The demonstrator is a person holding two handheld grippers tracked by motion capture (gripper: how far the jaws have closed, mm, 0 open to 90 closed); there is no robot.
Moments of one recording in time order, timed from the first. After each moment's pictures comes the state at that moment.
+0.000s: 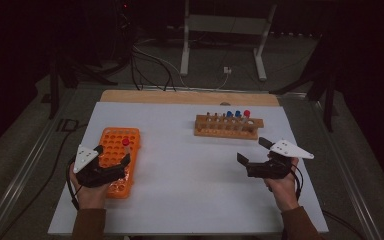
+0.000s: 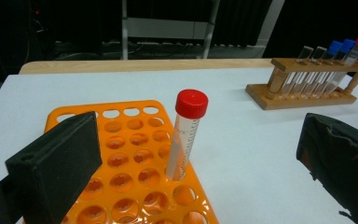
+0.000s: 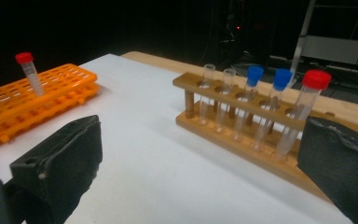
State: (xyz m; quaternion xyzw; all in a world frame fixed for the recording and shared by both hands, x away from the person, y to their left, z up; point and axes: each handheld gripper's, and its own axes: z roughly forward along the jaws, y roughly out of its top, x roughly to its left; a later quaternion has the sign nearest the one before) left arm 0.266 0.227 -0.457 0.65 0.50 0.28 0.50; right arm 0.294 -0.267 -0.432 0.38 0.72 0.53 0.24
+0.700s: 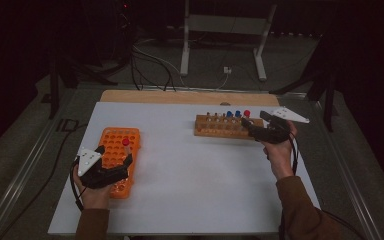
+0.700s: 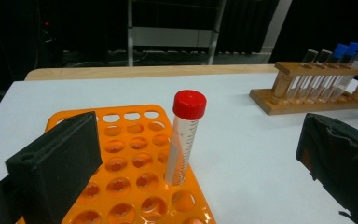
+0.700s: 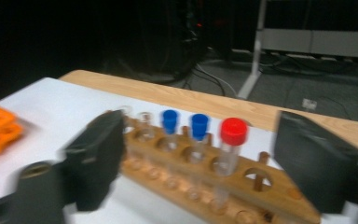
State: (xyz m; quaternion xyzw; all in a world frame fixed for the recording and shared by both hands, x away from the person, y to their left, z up) left arm 0.266 0.221 -0.464 0.64 0.50 0.30 0.50; right arm 0.388 -0.280 -0.420 0.45 0.68 0.51 0.26
